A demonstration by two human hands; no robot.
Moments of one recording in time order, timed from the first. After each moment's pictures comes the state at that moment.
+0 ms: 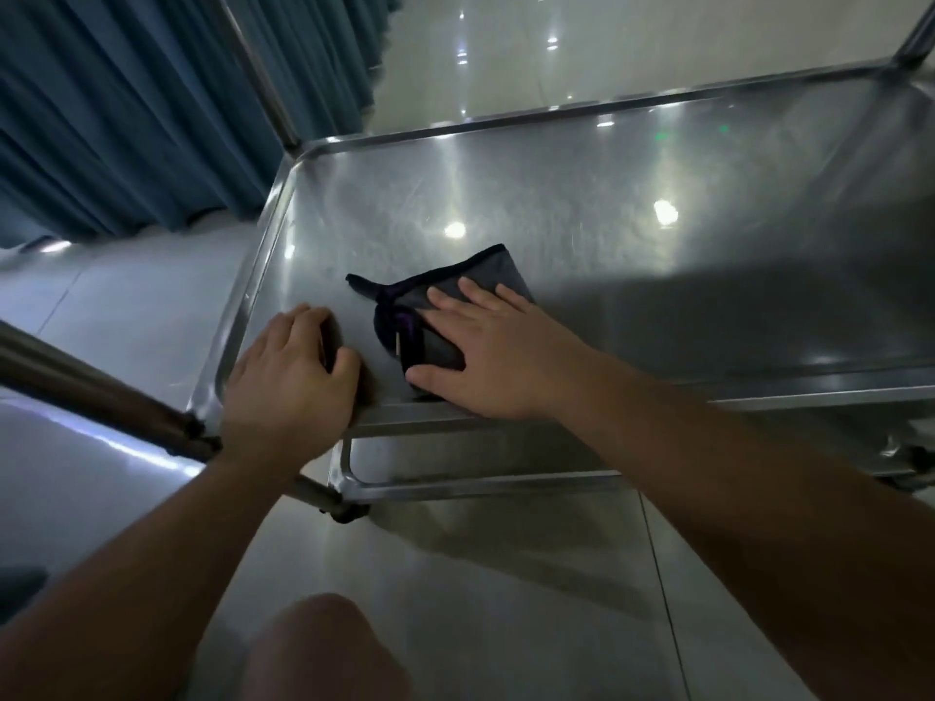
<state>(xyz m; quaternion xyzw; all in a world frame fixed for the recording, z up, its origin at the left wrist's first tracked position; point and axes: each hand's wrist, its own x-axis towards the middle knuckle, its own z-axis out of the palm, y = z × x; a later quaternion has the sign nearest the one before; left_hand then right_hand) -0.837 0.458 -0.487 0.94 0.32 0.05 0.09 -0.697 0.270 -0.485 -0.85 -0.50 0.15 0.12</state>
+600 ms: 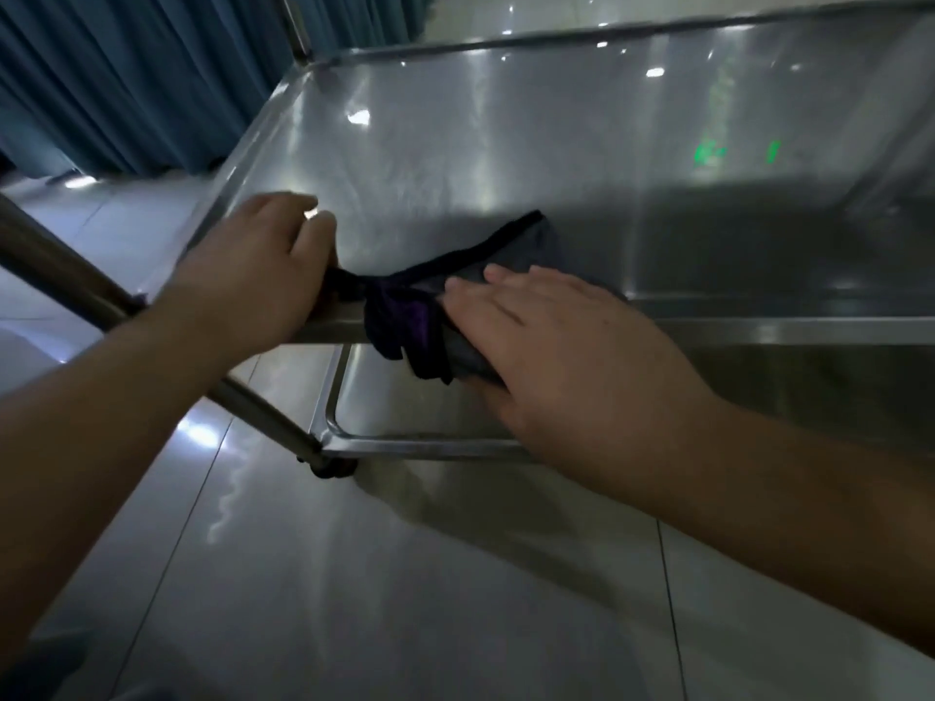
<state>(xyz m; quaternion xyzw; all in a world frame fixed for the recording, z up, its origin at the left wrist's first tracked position) -0.849 0.449 -0.483 0.95 0.27 0.08 0.12 -0.771 0.193 -0.512 -0.81 -0.56 -0.09 0.16</state>
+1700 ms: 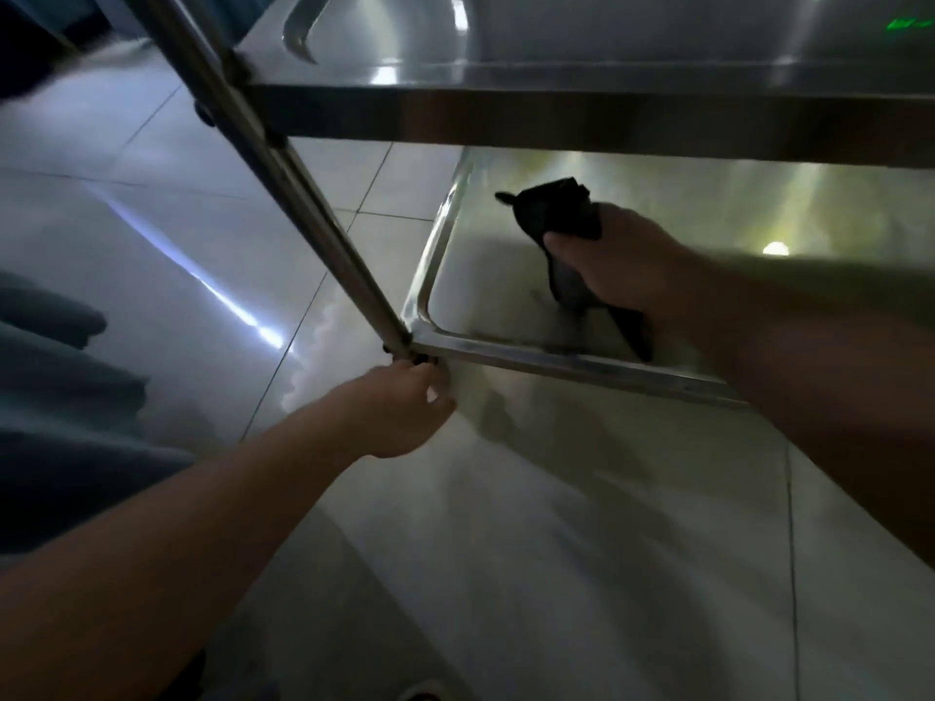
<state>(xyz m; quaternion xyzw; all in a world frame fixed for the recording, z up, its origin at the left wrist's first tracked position) -0.966 0.450 -0.700 0.90 0.29 -0.27 0.19 -0.723 0.323 -0.683 -0.86 -0.34 0.22 0.32</state>
